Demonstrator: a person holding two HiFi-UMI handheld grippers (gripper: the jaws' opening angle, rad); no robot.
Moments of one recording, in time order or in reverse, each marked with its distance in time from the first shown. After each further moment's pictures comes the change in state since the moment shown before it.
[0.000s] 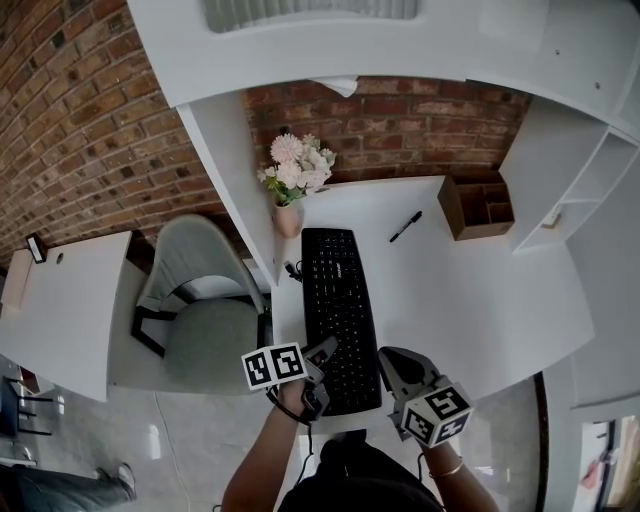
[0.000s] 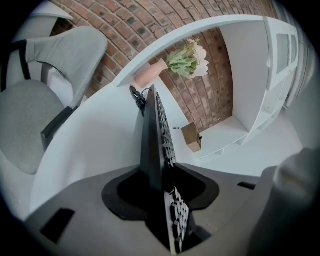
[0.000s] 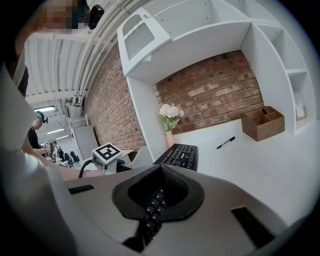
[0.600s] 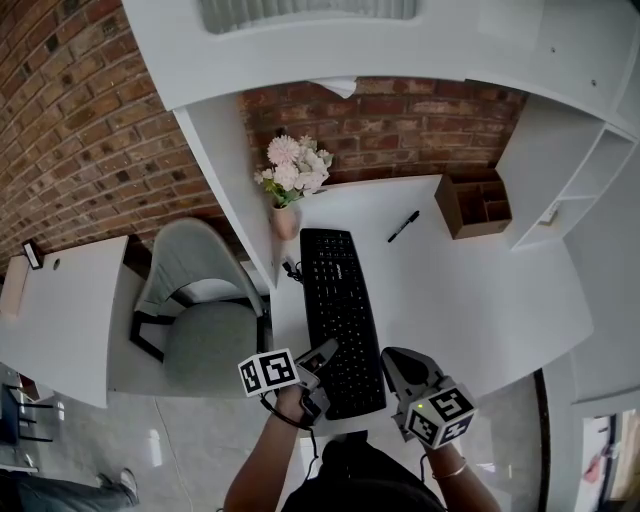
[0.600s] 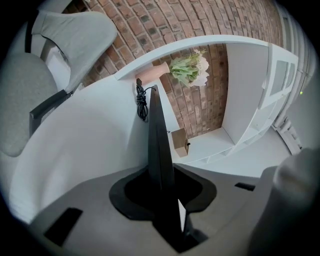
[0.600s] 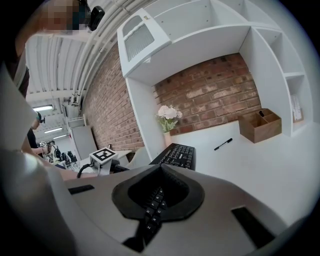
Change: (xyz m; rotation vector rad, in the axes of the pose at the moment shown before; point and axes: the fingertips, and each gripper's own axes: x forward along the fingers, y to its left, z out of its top) left arm -0.005 -0.015 0.001 -0.116 -0.024 -0.175; right arm -0.003 -0.001 0.004 -0.003 -0.011 -0.026
